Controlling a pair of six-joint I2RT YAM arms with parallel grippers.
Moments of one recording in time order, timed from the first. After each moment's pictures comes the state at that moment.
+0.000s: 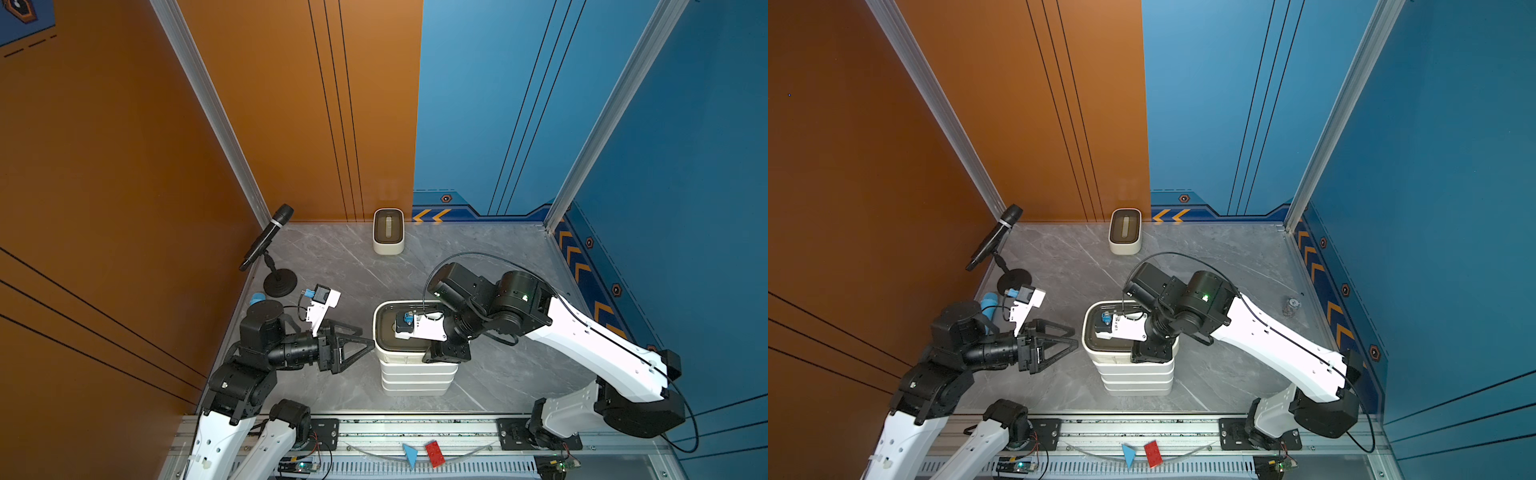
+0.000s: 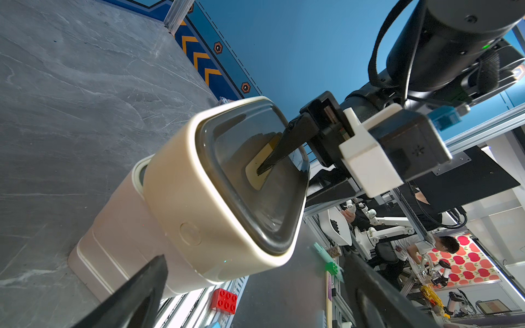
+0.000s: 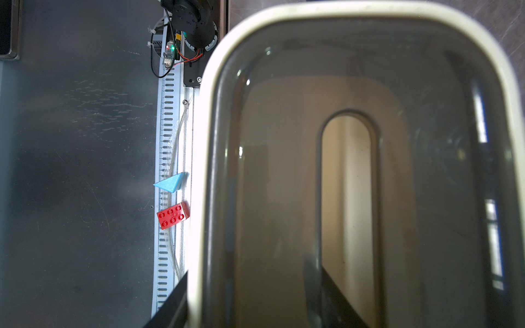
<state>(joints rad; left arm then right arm) -0.28 0.57 0.88 -0.71 0.97 -0.50 1.08 1.46 1.77 -1.39 -0.23 -0.45</state>
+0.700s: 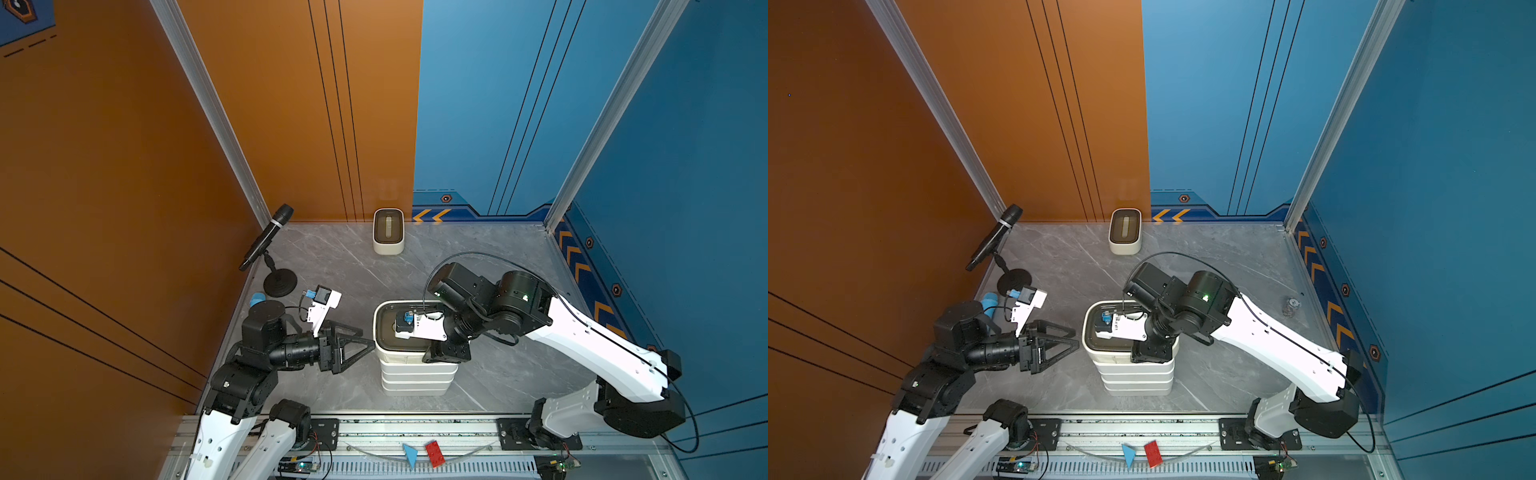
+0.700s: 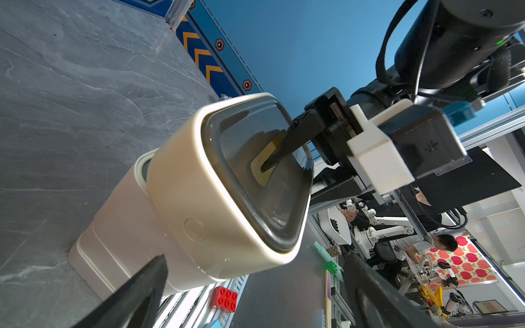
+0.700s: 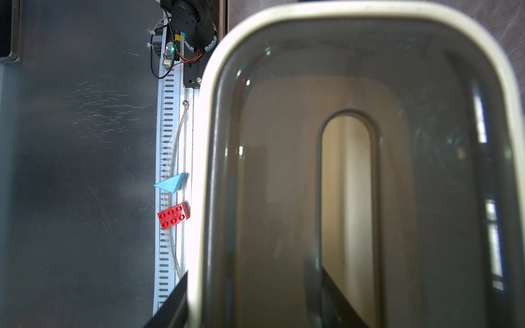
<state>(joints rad) -0.28 0.57 0.87 -0.71 0.97 -0.50 1.08 1.45 1.77 -1.39 -0.23 -0.44</state>
